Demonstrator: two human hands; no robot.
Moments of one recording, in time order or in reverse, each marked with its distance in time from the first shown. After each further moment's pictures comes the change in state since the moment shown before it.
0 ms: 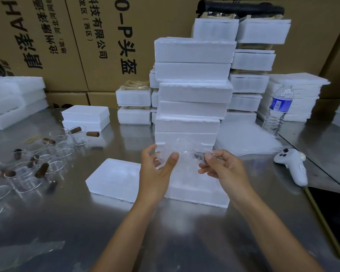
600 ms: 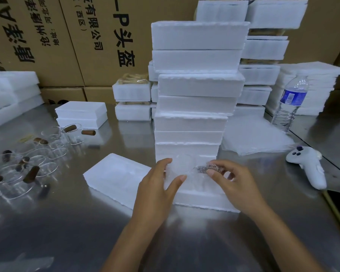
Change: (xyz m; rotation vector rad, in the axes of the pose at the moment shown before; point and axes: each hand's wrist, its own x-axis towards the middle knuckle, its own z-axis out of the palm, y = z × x) left_hand 0.000 -0.034 -0.009 0.552 -0.092 0.171; right_hand 0.018 0.043 -0.022 -0.495 -0.024 -0.238
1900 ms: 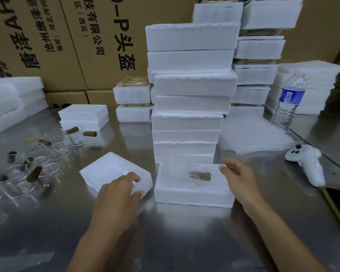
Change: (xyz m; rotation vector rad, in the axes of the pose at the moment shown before) left_hand -0.014 -0.012 -0.057 0.551 -0.026 -0.091; right_hand 0.008 0.021 -0.001 0.187 0.189 0.382
